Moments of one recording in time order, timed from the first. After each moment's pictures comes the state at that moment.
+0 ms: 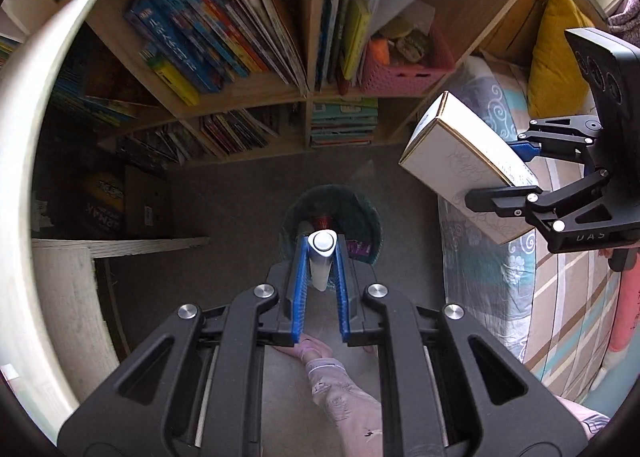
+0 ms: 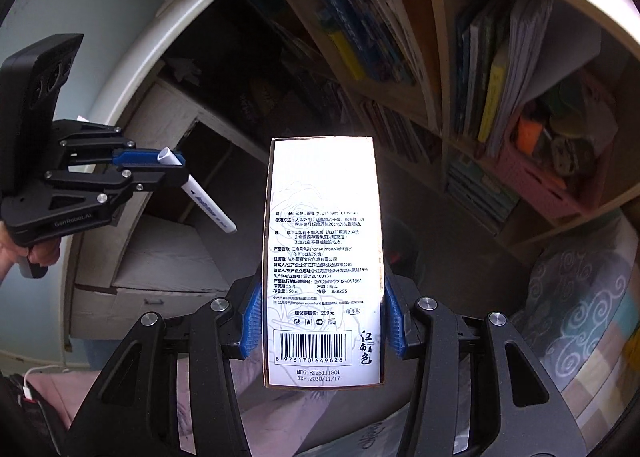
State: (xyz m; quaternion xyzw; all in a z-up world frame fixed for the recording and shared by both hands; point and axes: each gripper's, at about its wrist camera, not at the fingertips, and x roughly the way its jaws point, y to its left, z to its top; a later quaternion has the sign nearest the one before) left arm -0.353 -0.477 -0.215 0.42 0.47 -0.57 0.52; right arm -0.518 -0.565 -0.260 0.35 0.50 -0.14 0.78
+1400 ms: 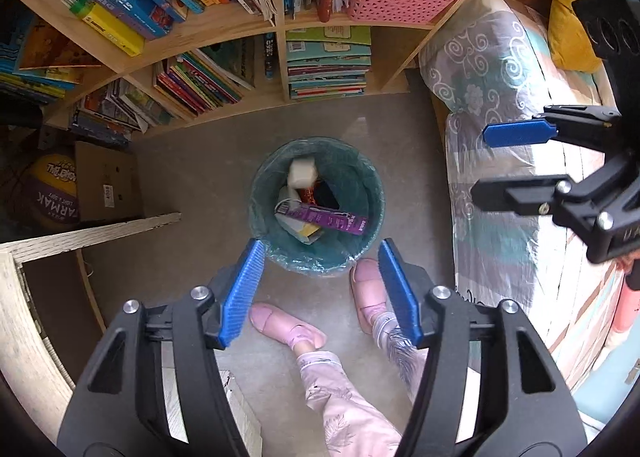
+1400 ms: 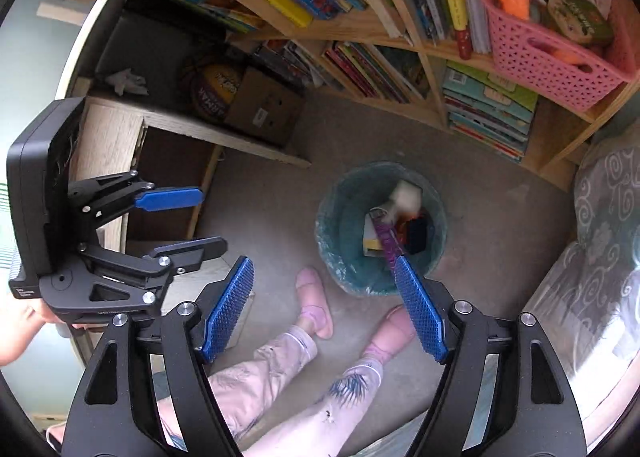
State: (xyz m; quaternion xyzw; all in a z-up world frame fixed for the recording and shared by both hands) left arm -0.381 -0.488 -0.334 0.47 0.50 -0.55 0.47; right arm -0.540 -0.575 -0.357 0.46 0.49 -0.16 0.72
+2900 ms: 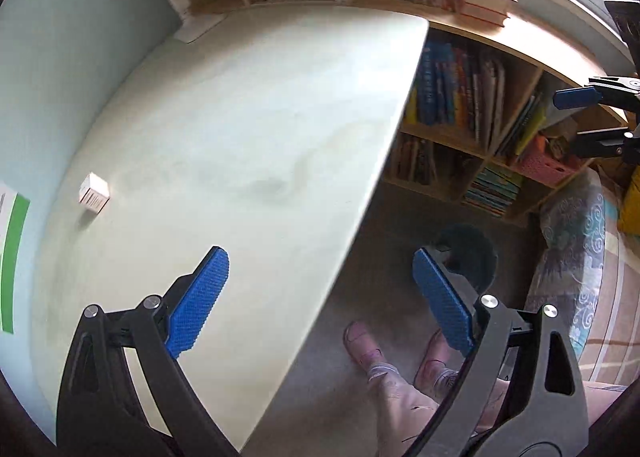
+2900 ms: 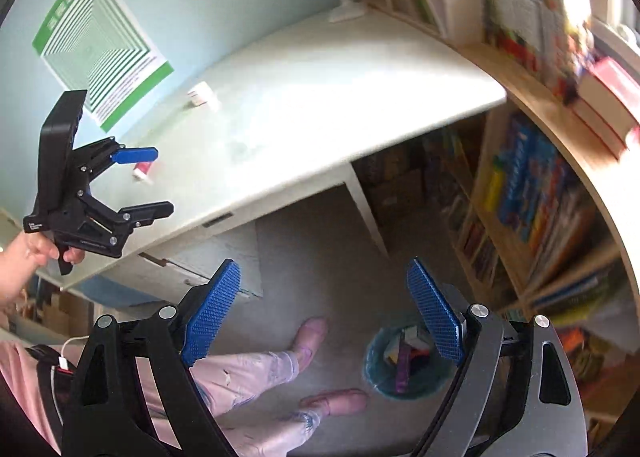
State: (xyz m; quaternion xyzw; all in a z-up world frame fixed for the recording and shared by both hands) left arm -0.203 -0.274 -0.086 0.31 0.44 -0.36 0.76; right arm -0.339 -0.491 -0.095 0.15 0.46 0.07 0.87
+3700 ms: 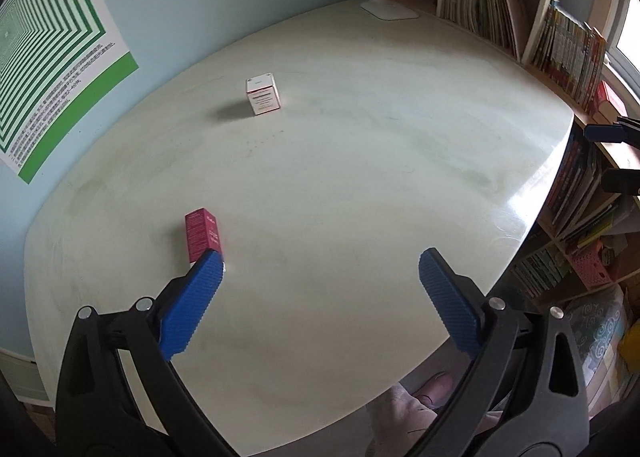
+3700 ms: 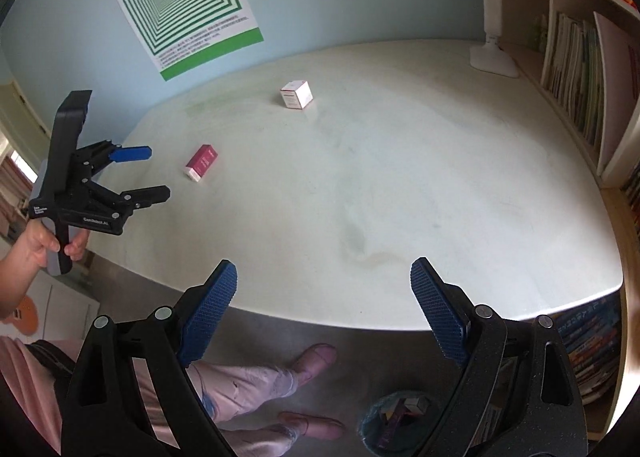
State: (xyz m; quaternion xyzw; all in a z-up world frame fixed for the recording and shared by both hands) left arm -0.113 -0.106 -0.061 0.17 0.47 -0.19 0.85; right arm -0.182 -0.372 -0.054 0.04 0.46 0.20 0.86
